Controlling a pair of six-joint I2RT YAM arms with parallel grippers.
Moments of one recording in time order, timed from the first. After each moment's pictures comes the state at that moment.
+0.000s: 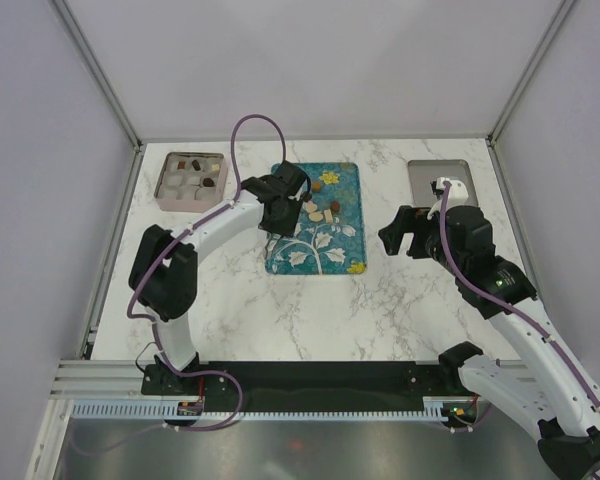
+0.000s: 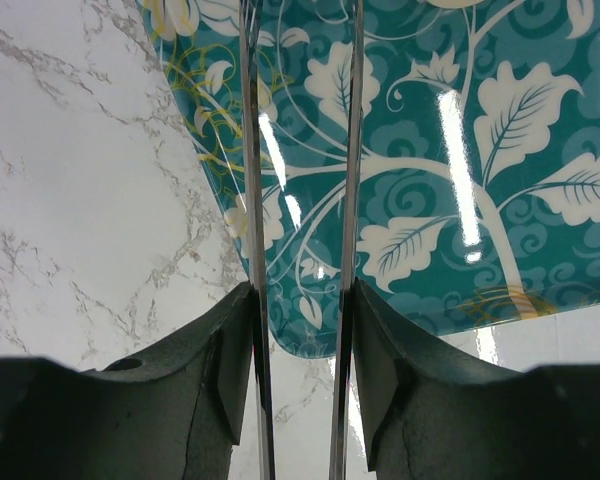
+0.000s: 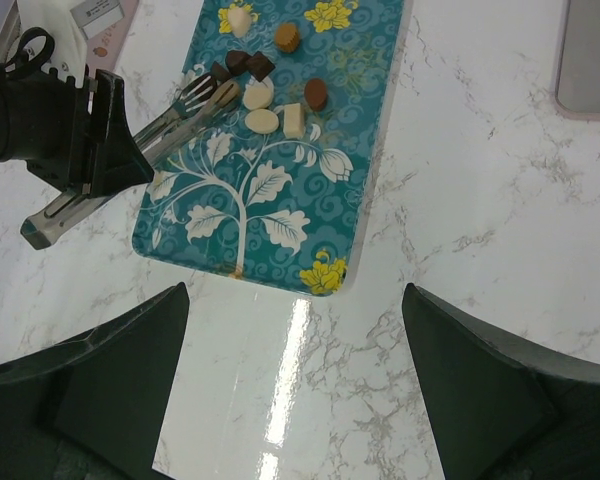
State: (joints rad) left arm -0.62 1.84 1.49 -0.76 -0.21 -0.26; right arm 0.43 0.82 0.92 -0.54 0.04 0.39
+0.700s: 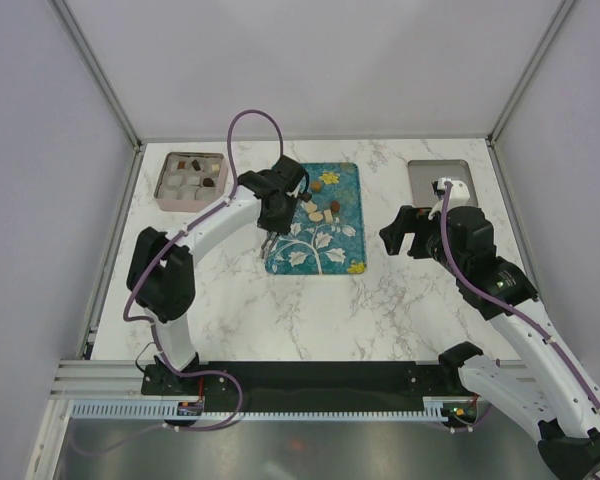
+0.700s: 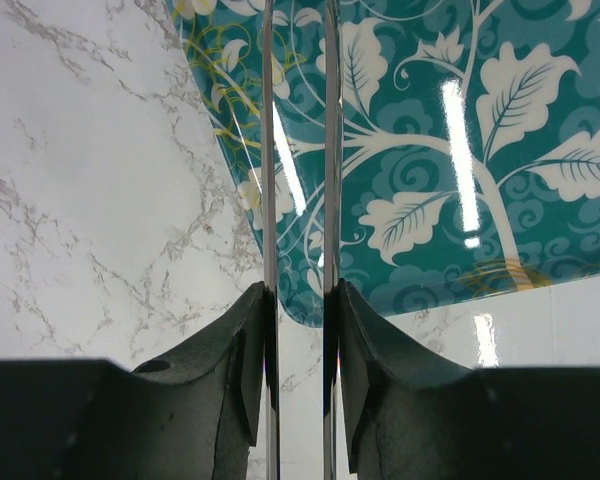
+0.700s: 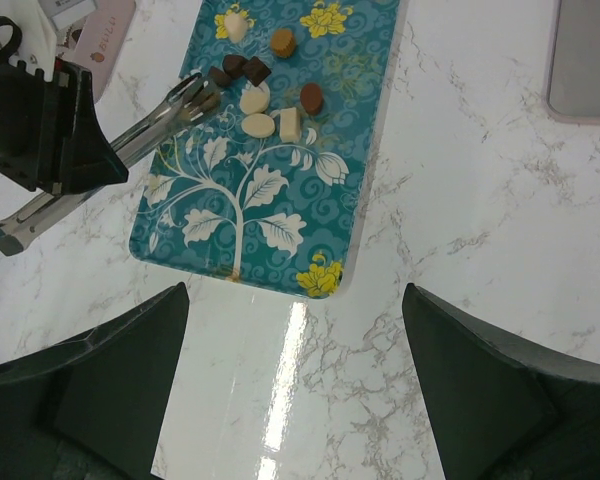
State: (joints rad) left arm -0.62 1.84 1.54 -0.85 -0.21 -0.26; right arm 0.43 0.81 0.92 -0.54 0.05 0.39
